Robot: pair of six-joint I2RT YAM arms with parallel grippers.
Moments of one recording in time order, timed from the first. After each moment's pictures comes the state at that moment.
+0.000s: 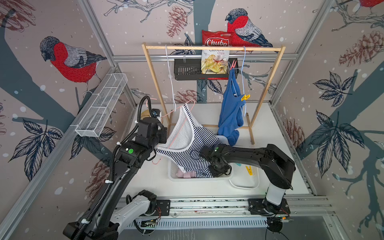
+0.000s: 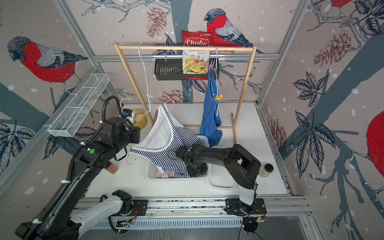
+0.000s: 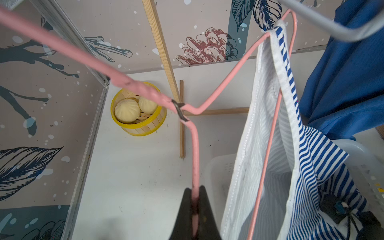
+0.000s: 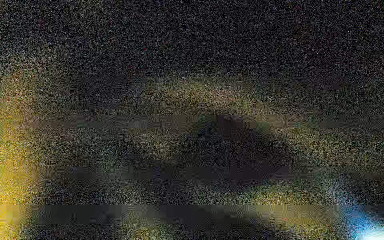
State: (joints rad) left arm -0.39 0.97 1.20 -0.82 -0.26 -0.12; right arm 1.07 1.82 1.16 -0.98 0.03 0.52
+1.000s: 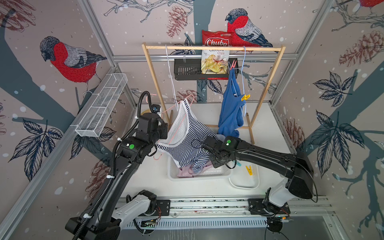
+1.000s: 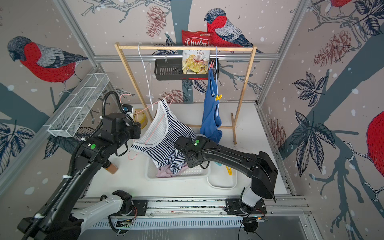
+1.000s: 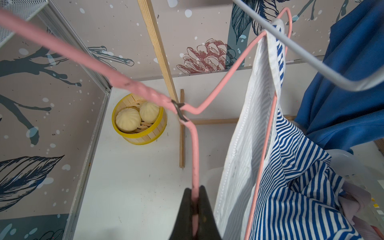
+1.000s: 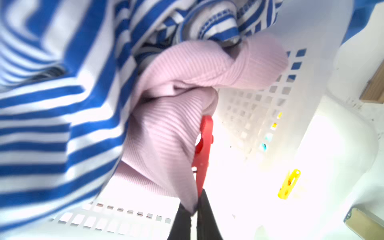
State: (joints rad) left arm -0.38 1.03 1.26 -0.81 -0.26 -0.12; right arm 1.12 1.59 1.35 -1.15 0.22 0.60
